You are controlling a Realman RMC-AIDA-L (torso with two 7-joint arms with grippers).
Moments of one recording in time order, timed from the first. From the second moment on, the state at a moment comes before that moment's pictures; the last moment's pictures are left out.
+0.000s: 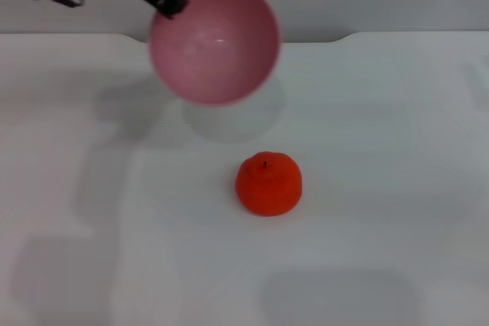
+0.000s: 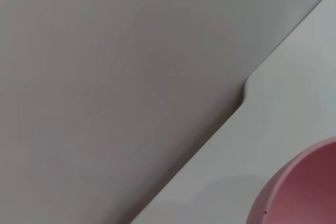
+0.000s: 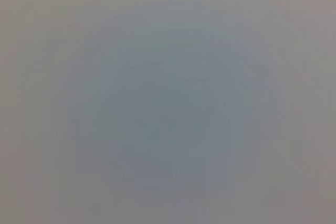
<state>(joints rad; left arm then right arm) -0.95 -2.04 1.10 1.08 2.62 1.26 -2.34 0.27 2.05 -1.08 -0.69 -0.61 -1.25 1.04</state>
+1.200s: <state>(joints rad) -0.89 -2.00 1.07 1.08 2.69 1.32 -2.40 0.78 2.08 -1.28 -1.03 -2.38 -1.39 2.25</state>
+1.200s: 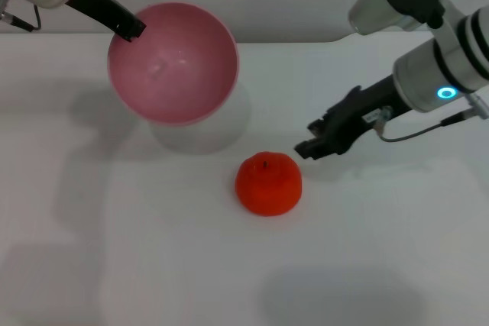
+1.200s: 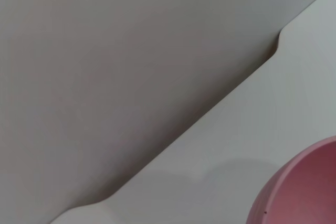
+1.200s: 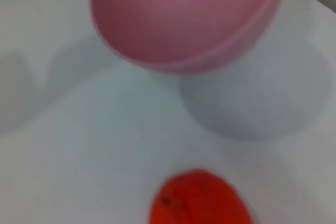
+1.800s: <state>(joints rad) -0.88 -2.01 1.10 1.09 2.69 1.34 -2.39 0.74 2.08 -1.50 -0.98 -2.20 -1.18 2.25</state>
